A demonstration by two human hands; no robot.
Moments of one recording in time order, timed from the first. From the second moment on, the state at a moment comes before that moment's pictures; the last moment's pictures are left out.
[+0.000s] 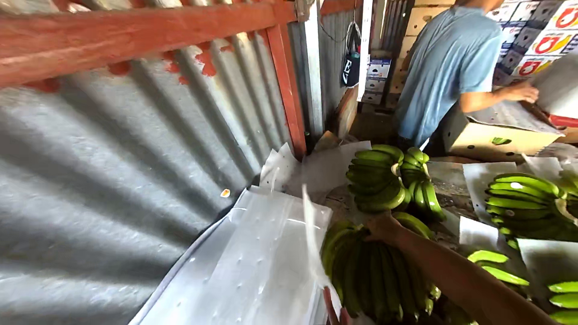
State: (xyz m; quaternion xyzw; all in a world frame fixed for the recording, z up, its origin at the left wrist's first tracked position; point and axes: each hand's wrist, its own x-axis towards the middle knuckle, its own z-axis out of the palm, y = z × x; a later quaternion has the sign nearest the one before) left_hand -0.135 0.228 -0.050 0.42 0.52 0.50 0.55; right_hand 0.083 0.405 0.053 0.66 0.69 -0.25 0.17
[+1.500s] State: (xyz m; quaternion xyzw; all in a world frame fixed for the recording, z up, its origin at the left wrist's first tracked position) left_hand -0.044 0.424 0.007 0.35 0.22 0.13 0.90; right_hand 0.048 0.176 -0.044 0.85 0.13 -0.36 -0.37
